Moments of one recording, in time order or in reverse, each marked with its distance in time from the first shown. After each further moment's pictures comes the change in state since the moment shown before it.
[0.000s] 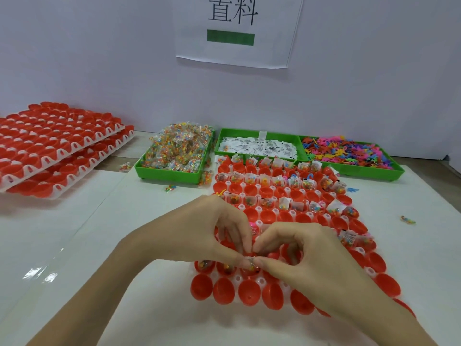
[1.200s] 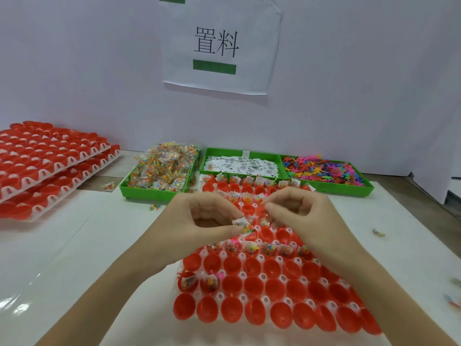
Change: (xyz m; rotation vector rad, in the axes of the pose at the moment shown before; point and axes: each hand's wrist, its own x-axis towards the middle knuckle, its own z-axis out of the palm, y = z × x) left_hand 0.020 -0.021 0.013 -0.553 0.330 0.270; right_hand 0.041 0.019 -0.042 0.424 0.244 0.027
